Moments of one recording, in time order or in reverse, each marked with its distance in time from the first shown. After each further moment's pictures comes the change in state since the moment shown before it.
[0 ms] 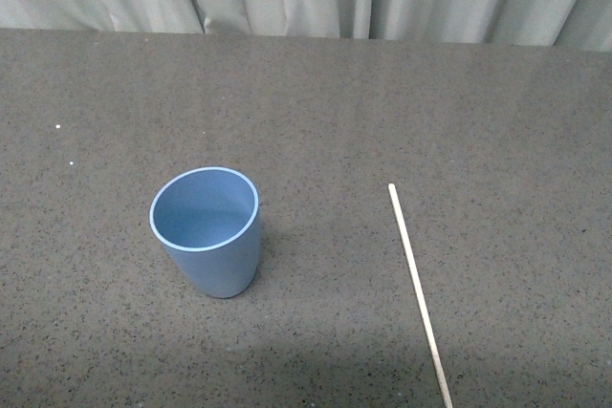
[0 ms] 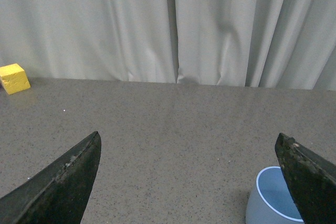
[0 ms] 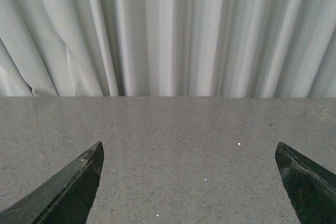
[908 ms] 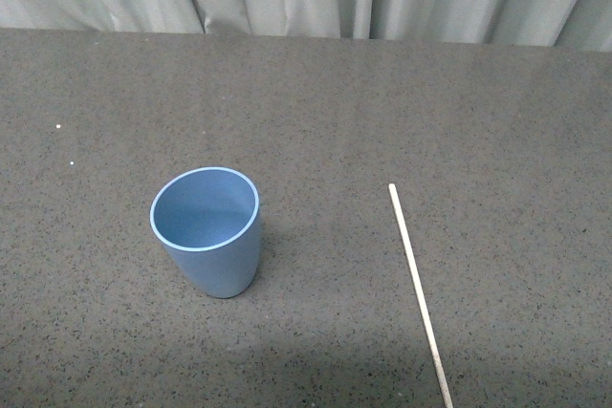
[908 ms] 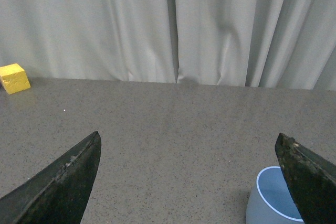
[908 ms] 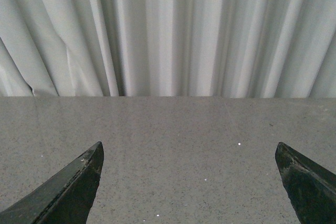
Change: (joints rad) left arm 0.000 0.000 0.000 0.000 0.000 0.000; right arm 0.000 0.000 0.000 0.000 0.000 0.000
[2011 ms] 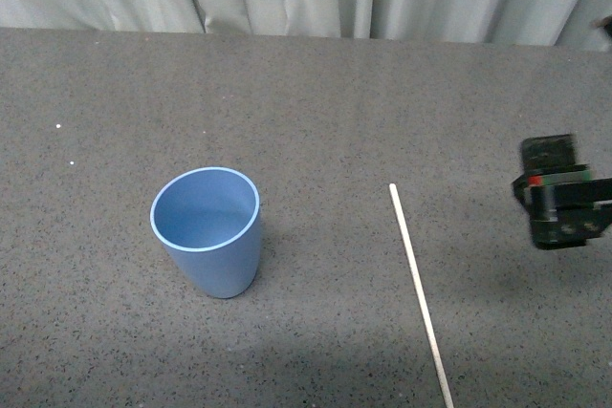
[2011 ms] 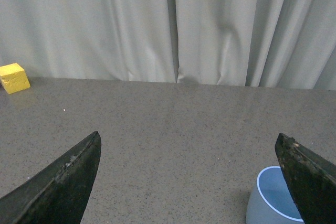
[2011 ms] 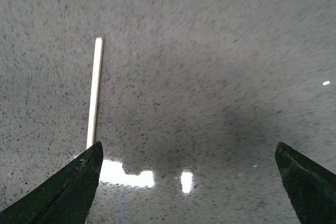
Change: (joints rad) left arm 0.000 0.000 0.000 0.000 0.000 0.000; right arm 0.293 1.615 0.623 0.086 0.095 0.105
